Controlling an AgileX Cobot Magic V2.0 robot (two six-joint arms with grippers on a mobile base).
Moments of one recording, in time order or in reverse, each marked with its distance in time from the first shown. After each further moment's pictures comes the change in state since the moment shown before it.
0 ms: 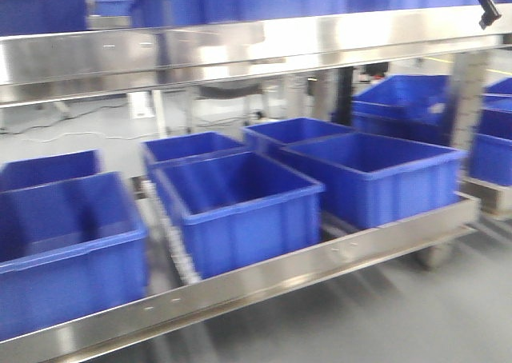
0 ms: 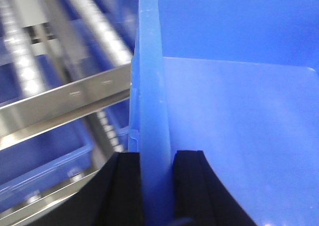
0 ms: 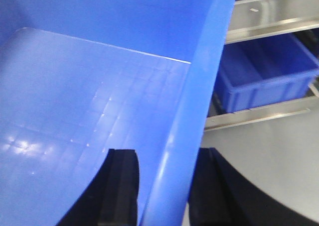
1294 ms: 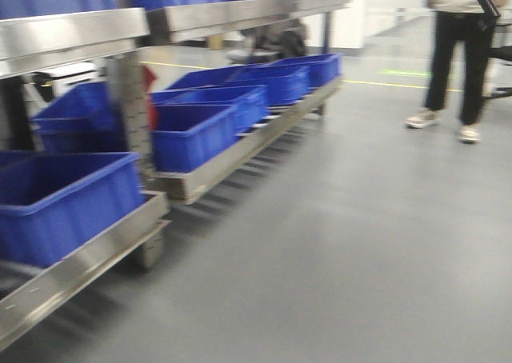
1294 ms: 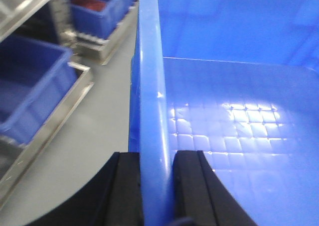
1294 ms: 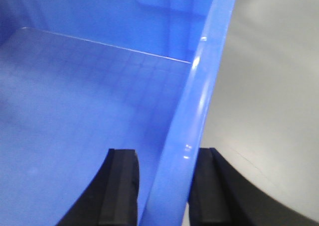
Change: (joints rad) left arm 0.000 0.000 0.000 -0.002 0.000 0.000; right arm 0.000 0.000 0.000 0.000 0.000 0.000
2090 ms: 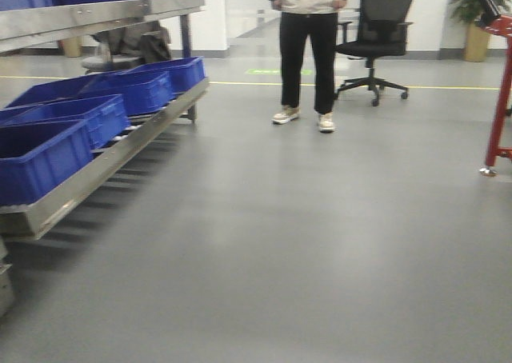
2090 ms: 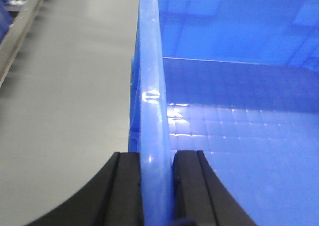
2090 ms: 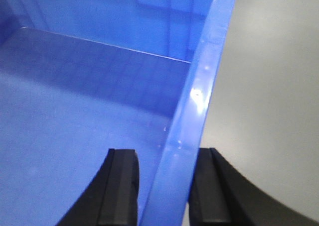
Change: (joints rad) left arm 0.000 0.000 0.000 0.000 -0.004 0.000; right arm 0.000 0.000 0.000 -0.002 0.000 0.000
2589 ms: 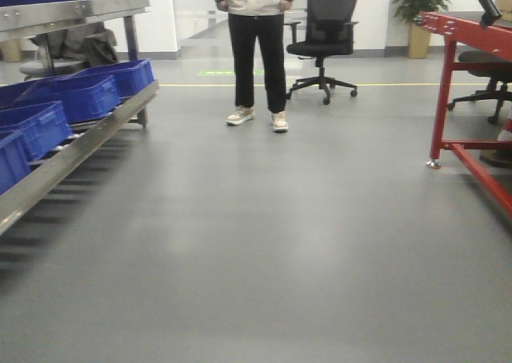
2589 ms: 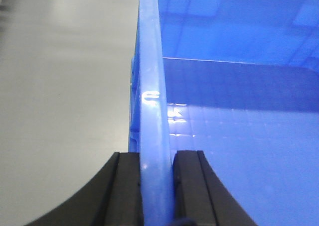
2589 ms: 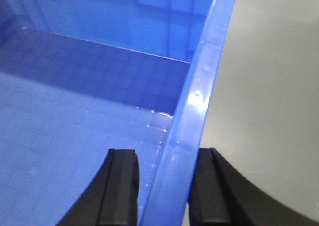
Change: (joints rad) left arm 0.000 0.000 0.000 0.000 0.000 0.000; right arm 0.000 0.000 0.000 0.000 0.000 0.000
